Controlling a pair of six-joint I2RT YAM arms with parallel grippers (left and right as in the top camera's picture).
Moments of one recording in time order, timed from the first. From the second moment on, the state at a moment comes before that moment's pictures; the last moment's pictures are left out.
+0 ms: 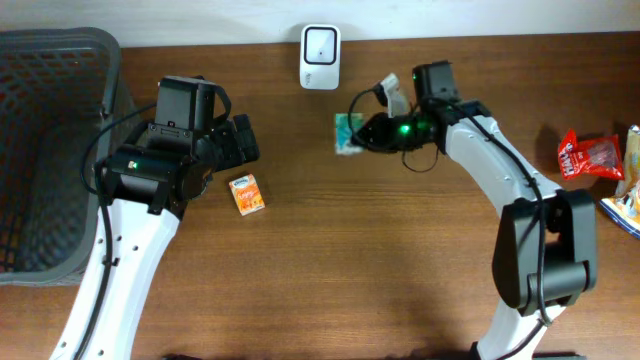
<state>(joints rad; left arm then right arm) -0.24 1.42 1.49 -0.98 -0.12 -0.43 0.19 1.95 1.47 -0.58 -0.66 0.21</state>
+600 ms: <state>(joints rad) -0.24 1.42 1.49 -0.98 -0.12 -0.43 0.40 2.41 2.03 -0.12 0.26 -0.17</state>
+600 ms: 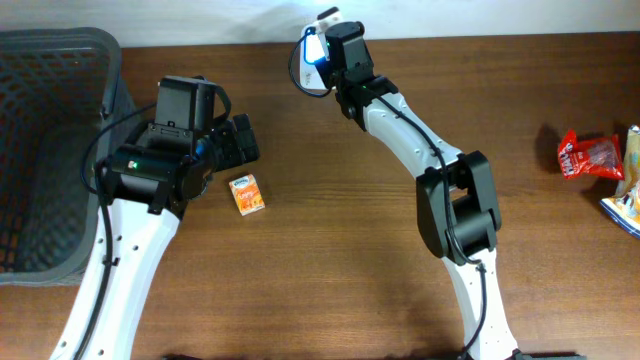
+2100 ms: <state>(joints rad) 0.30 1.42 1.94 -1.33 -0.03 -0.36 0.67 2.22 1.76 -0.74 -0.48 0.26</state>
